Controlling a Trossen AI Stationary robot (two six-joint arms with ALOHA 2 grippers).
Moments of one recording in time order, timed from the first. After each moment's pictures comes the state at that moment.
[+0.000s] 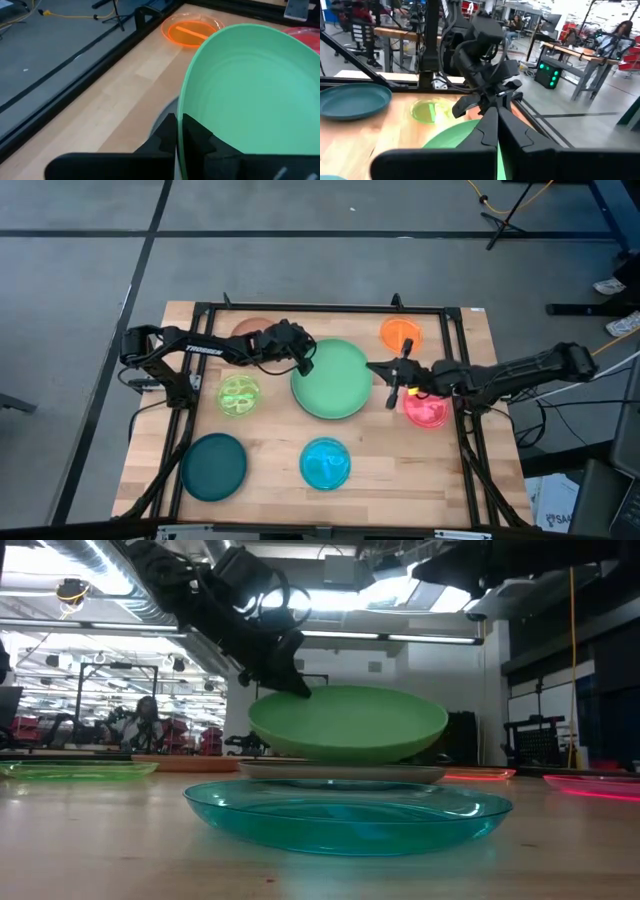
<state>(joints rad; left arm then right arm) 0.30 1.57 0.81 0.25 -0.23 -0.12 0.15 0.98 0.52 0.42 0.43 -0.16</state>
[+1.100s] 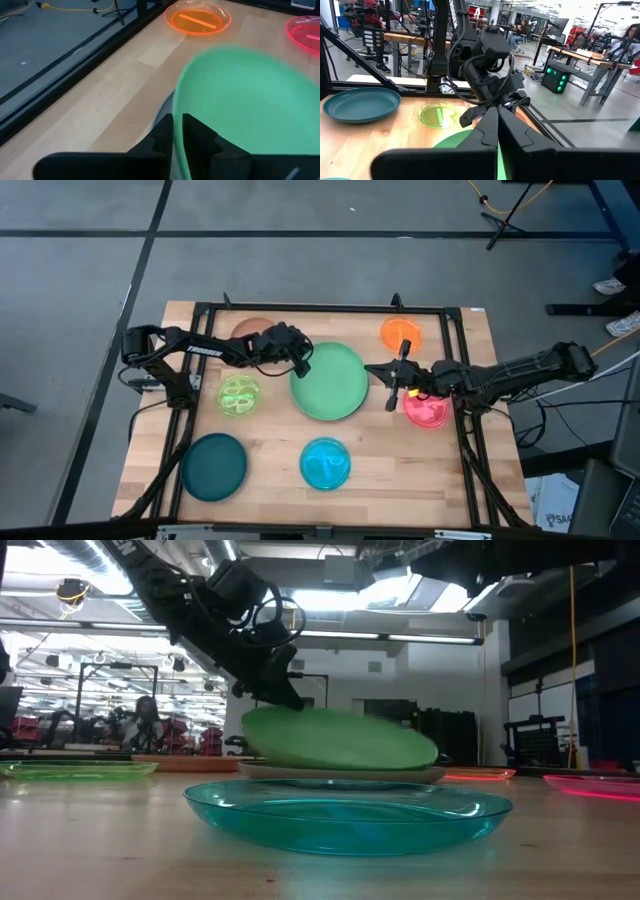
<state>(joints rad) 0.32 1.58 0.74 0.31 -0.21 -0.13 0.15 0.99 0.52 0.45 0.39 -0.16</state>
